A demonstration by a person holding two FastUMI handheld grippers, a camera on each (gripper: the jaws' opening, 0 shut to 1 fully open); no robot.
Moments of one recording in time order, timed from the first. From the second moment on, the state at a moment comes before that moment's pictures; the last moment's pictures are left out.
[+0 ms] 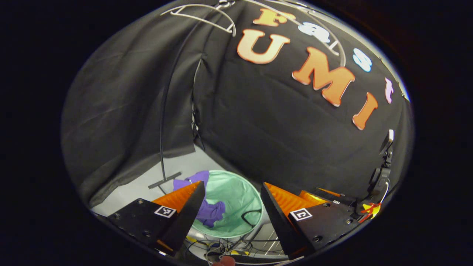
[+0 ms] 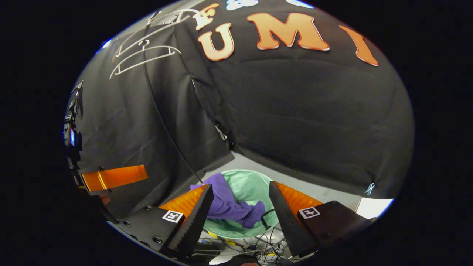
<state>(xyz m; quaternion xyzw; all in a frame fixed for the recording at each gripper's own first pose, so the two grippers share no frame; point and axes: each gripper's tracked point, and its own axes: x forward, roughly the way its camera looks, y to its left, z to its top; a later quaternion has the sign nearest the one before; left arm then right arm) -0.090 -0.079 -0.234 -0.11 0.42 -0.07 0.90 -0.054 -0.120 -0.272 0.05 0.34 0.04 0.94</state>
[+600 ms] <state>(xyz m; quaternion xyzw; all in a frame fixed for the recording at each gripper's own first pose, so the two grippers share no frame) -0.112 0.007 0.051 -0.05 0.12 -0.05 0.99 -0.163 -0.062 -0.012 0.02 0.07 -0.03 1.00</state>
